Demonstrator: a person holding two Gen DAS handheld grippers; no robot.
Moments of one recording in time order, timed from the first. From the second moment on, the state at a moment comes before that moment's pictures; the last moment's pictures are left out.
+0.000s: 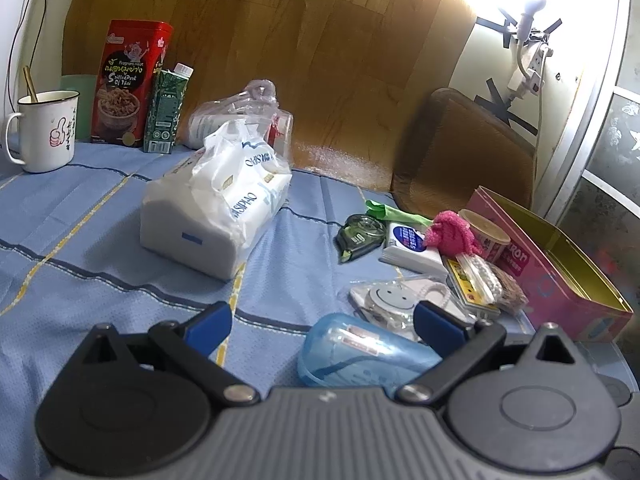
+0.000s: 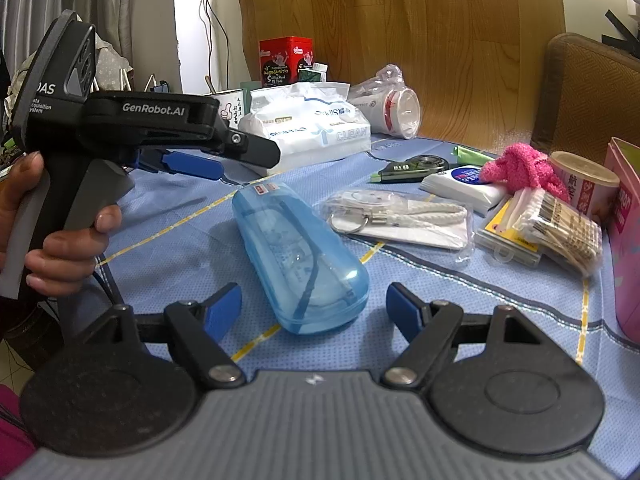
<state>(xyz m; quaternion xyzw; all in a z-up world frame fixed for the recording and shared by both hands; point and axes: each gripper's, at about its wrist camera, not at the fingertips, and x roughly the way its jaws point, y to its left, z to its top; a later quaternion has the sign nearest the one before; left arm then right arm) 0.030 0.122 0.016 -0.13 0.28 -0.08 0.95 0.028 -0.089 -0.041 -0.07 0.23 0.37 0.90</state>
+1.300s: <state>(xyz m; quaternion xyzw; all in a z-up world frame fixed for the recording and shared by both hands) 0.074 -0.019 0.083 -0.06 0.25 -0.25 0.93 -0.002 -0.173 -0.008 -0.05 0.12 0.25 0.96</state>
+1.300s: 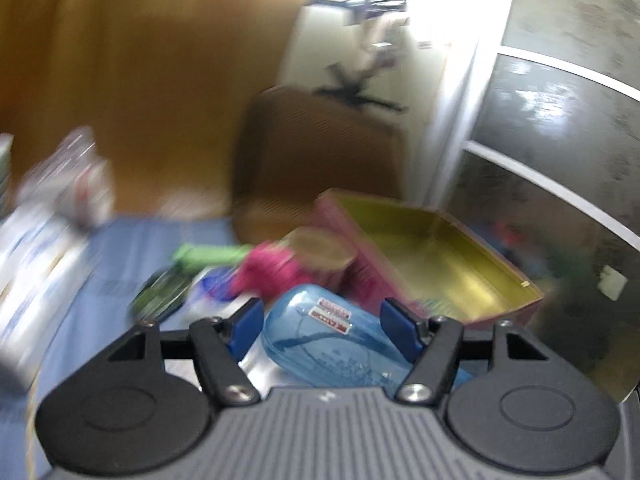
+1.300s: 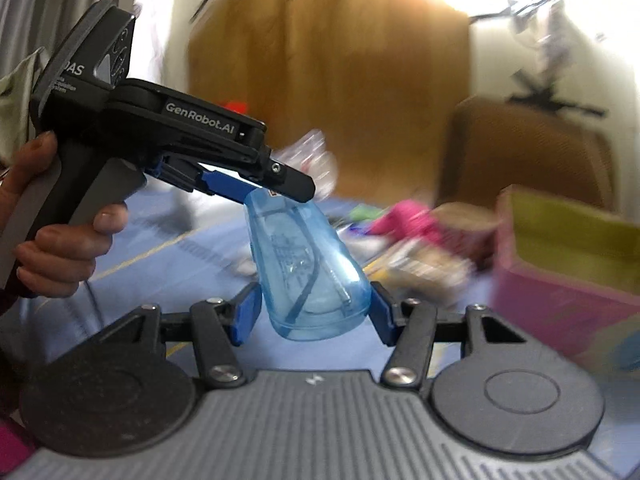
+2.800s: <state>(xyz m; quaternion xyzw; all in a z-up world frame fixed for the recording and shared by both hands) 0.063 0.116 0.007 -0.13 0.30 -0.06 0.94 0.067 -0.175 -0.010 0.03 0.16 0.25 0.95</state>
